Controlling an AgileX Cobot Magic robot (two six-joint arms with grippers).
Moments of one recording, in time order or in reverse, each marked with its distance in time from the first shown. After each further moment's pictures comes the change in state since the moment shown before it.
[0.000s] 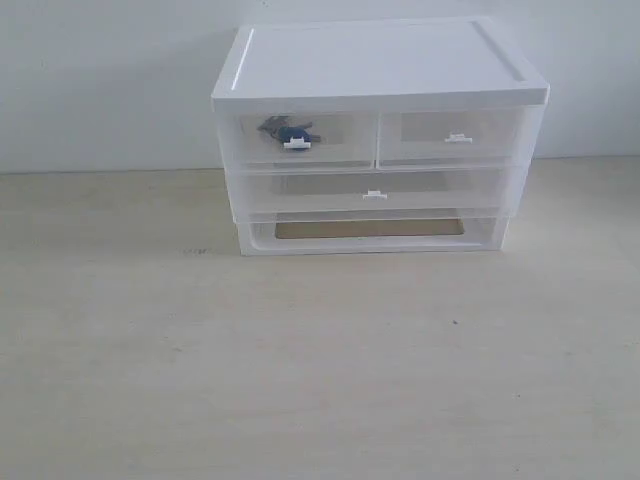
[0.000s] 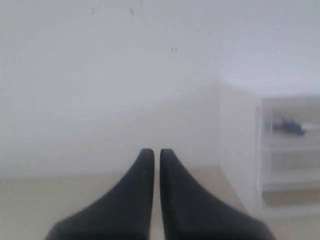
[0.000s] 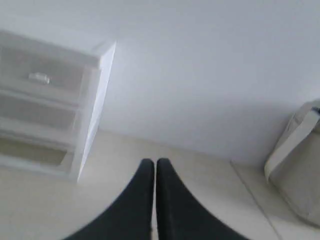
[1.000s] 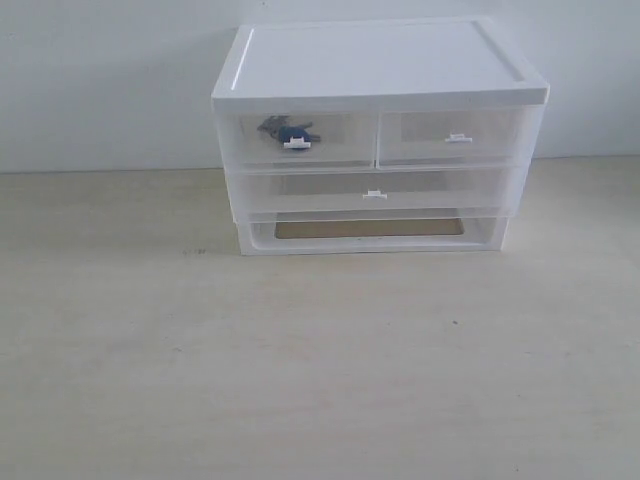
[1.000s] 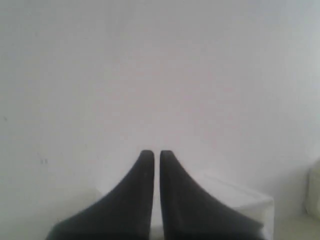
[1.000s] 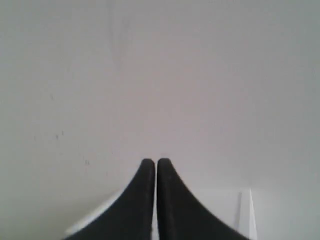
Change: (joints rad) left arm 0.000 0.534 -0.424 0.833 -0.460 -0.954; right arm 0.000 0.475 -0.528 -0.968 -0.457 1.464
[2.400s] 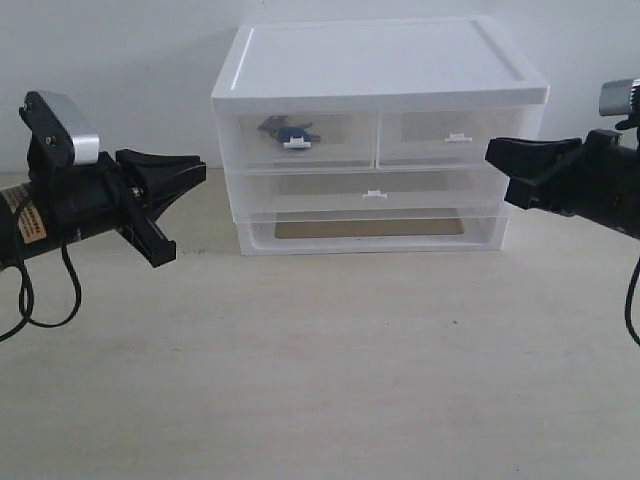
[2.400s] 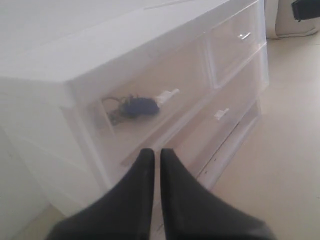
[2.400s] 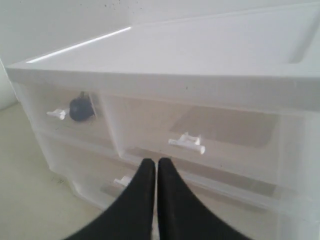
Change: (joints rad) left arm -0.049 1.274 -0.341 0.027 -0.504 0.768; right arm 0.000 1.241 -0.144 0.194 -0.635 -0.626
